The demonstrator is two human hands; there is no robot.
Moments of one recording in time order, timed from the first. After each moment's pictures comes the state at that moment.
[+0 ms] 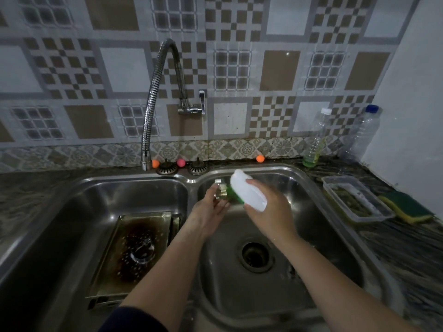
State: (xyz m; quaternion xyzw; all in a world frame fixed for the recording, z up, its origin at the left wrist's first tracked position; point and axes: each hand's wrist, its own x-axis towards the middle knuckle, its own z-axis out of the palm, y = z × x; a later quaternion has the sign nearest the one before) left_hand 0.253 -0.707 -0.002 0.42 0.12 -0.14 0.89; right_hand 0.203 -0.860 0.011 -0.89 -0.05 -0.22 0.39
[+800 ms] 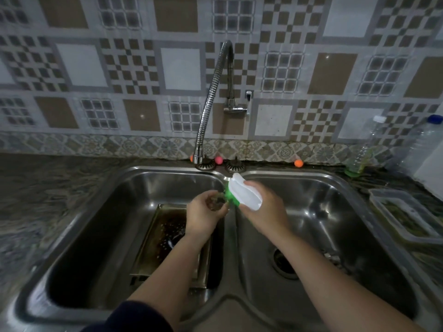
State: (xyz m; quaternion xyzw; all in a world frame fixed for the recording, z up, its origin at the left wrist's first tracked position) left_hand 0.228 -0.607 -0.020 0.82 0.05 0.18 0.54; right_hand 0.221 -0.767 0.012 -0.89 -0.09 -0.15 0.43
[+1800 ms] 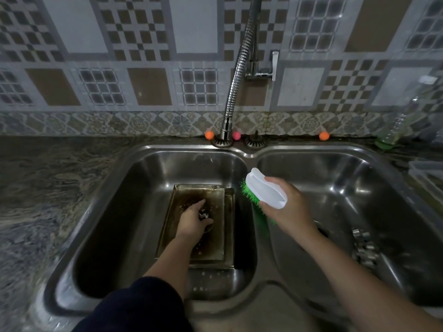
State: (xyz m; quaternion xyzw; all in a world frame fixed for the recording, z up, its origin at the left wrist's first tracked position) left_hand 0.227 -0.505 -0.106 0.91 0.10 -0.05 0.41; right_hand 0.214 -0.744 -0.042 -0.87 -0.05 -0.12 0.47
